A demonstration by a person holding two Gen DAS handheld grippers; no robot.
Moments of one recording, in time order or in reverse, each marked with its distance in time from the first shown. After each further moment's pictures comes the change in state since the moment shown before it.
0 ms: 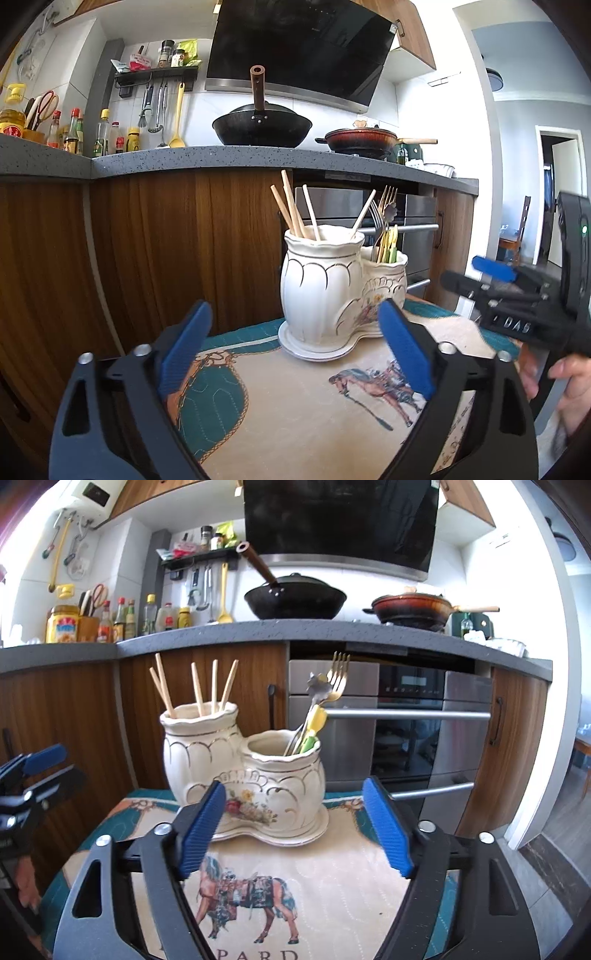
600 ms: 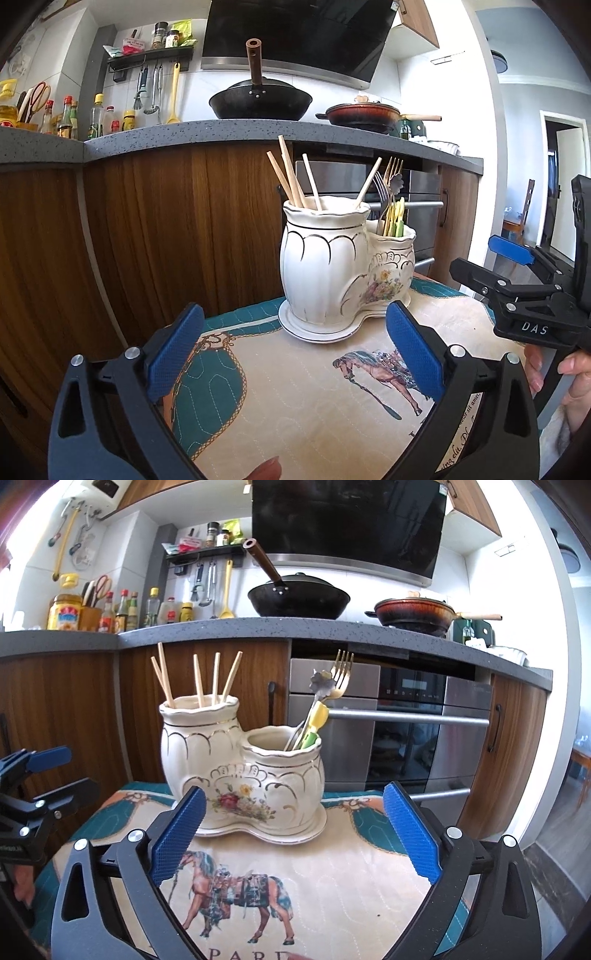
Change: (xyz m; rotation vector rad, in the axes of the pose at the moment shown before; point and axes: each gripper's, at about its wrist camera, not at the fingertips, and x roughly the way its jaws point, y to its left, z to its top) left arm 0.018 -0.002 -0.005 0.016 0.094 0.005; right arm 0.005 0.004 -0.006 -0.034 0.004 -0.004
